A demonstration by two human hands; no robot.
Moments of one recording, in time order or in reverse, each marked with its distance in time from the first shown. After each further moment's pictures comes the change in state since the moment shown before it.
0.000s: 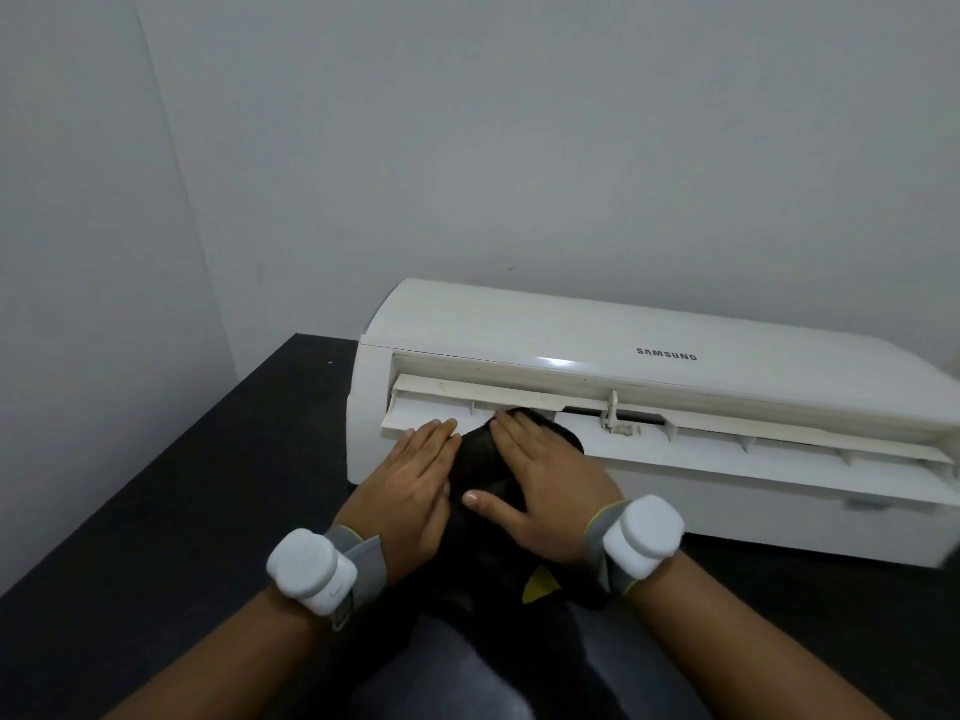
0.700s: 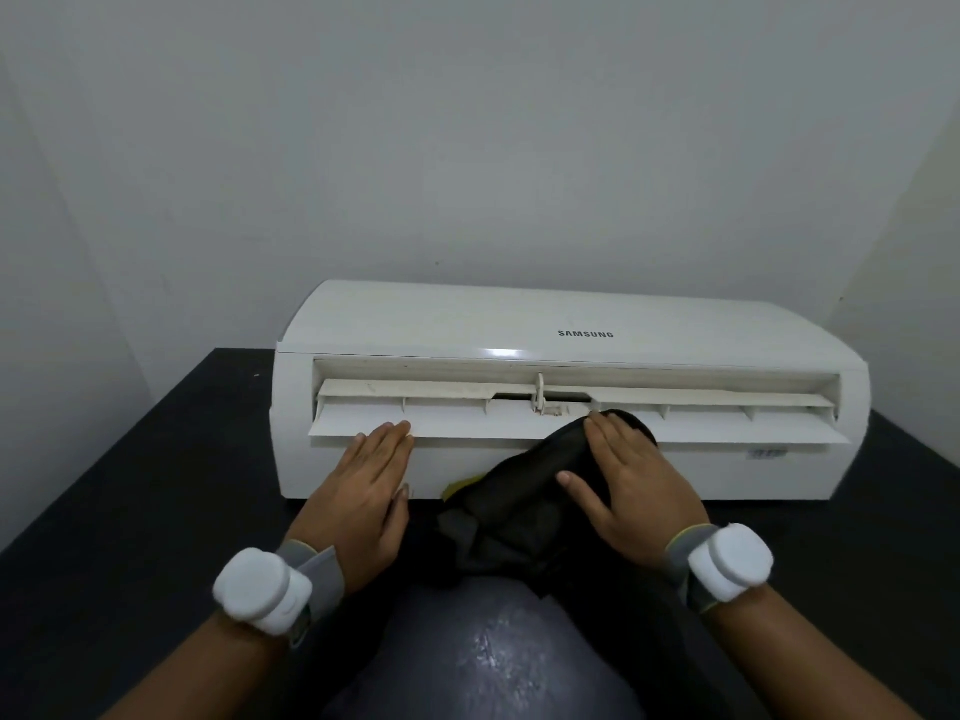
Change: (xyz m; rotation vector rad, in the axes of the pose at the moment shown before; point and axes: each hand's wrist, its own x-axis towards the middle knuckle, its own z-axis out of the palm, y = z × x) left_hand 0.006 0.016 0.003 0.023 -0.069 0.022; right_hand -0.094 0.082 -0.006 -0.096 0.182 0.325
